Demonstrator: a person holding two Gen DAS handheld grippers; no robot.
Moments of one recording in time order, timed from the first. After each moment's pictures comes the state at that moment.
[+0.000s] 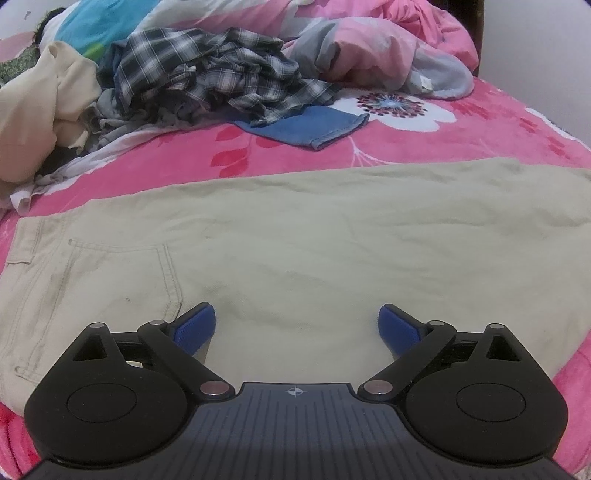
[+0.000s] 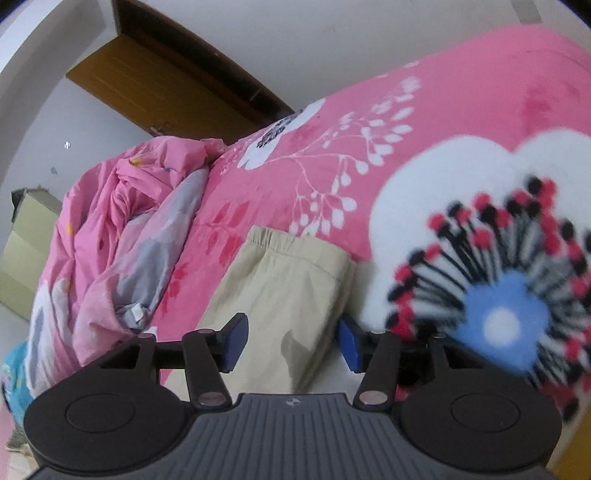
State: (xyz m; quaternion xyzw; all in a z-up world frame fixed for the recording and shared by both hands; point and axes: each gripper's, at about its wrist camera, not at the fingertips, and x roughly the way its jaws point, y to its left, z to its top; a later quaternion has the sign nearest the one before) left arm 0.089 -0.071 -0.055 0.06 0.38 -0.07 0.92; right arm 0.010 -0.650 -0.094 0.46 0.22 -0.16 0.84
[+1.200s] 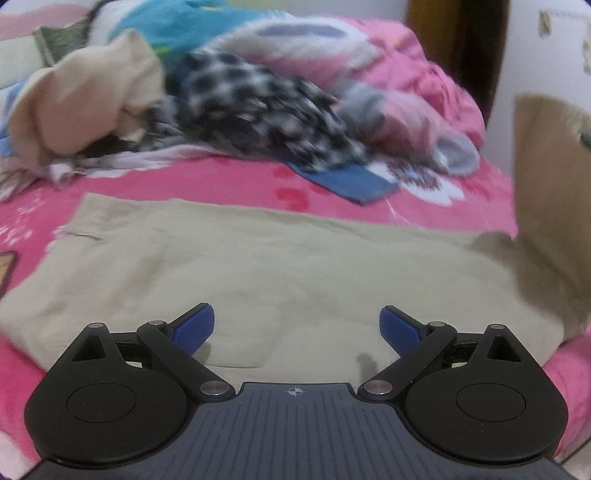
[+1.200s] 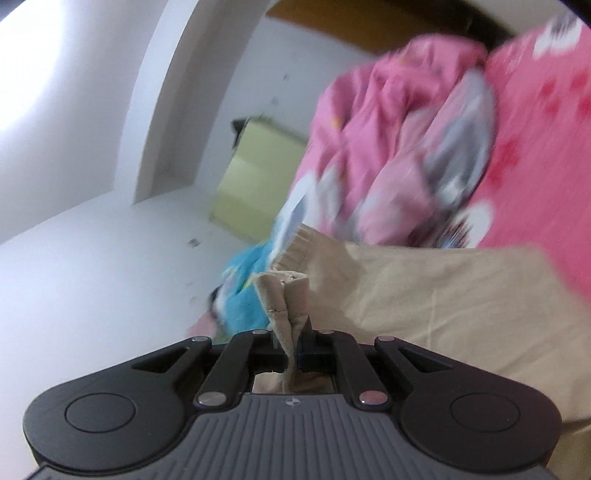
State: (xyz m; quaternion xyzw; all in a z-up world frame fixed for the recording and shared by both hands) left arm 0.044 0.038 -0.026 -0.05 0.31 -0.07 0.95; right arm 0.072 -0.394 0.006 0.50 0.12 0.25 0.82
